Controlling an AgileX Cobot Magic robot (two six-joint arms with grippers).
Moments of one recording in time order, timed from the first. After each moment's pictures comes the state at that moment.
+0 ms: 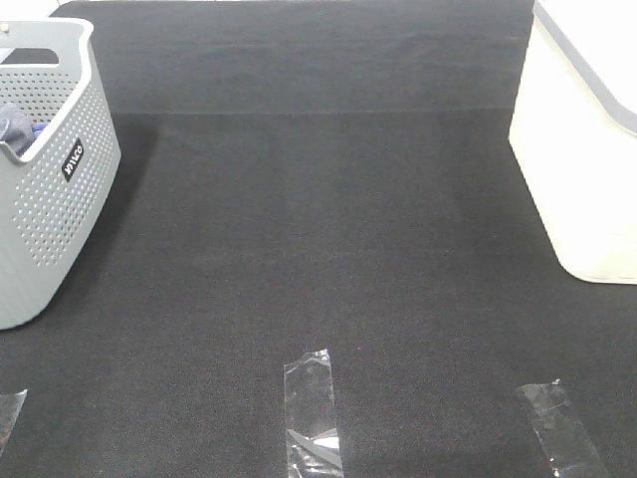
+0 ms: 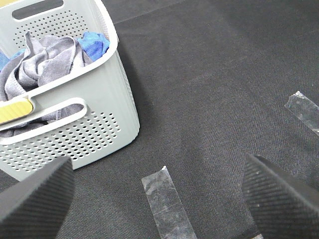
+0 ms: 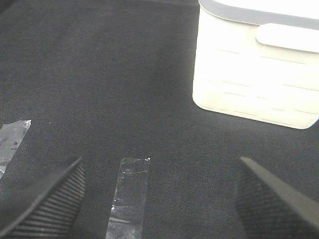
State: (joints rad) left arm -0.08 0.00 -0.51 -0.16 1.05 0.28; right arm 0.04 0.00 -0.50 0.10 1.07 -0.15
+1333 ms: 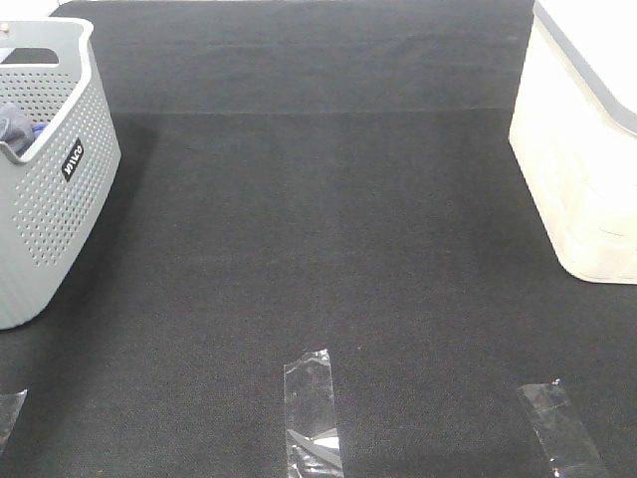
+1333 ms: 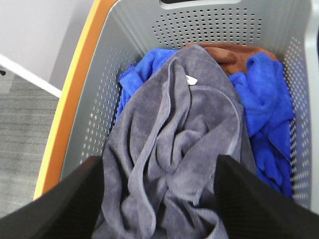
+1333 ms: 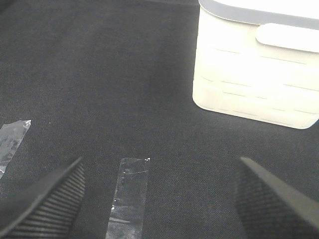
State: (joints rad) left arm -0.08 1.54 -1.40 0.50 0.89 -0.37; right arm 0.04 0.00 -0.50 0.10 1.07 -0.15
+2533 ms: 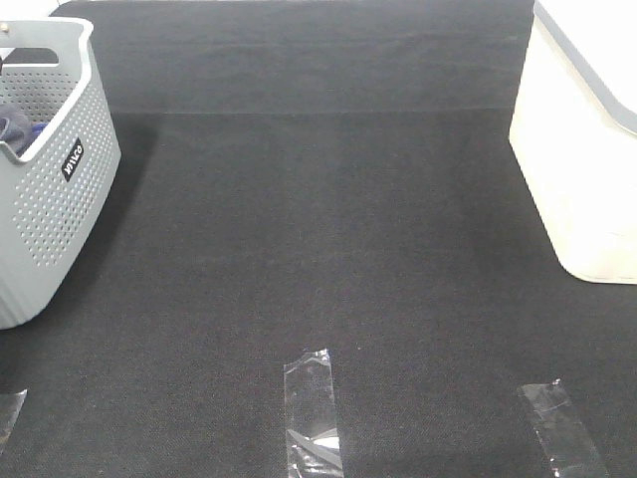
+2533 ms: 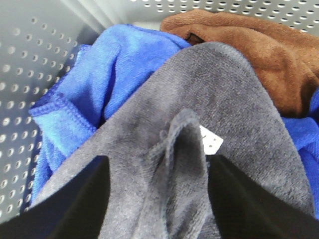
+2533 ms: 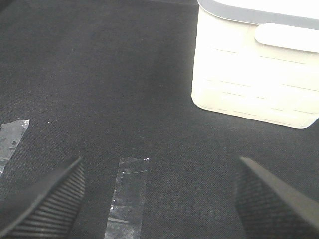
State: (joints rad) left arm 0.18 2.27 -2.06 0.11 1.03 -0.09; right arm 0.04 0.00 -0.50 0.10 1.07 -0.15
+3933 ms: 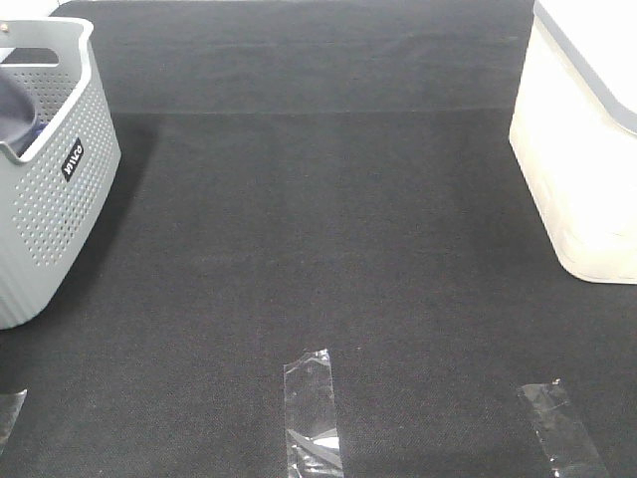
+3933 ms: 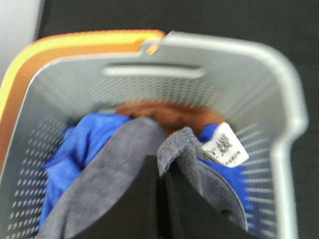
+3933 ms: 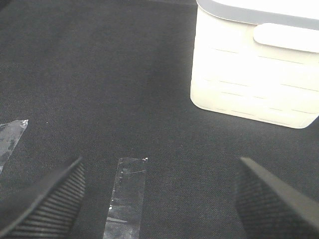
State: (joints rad) left arm 0.18 2.00 -2.06 -0.13 1.00 0.10; right arm 0.04 0.00 -0.50 0.09 1.07 -0.15
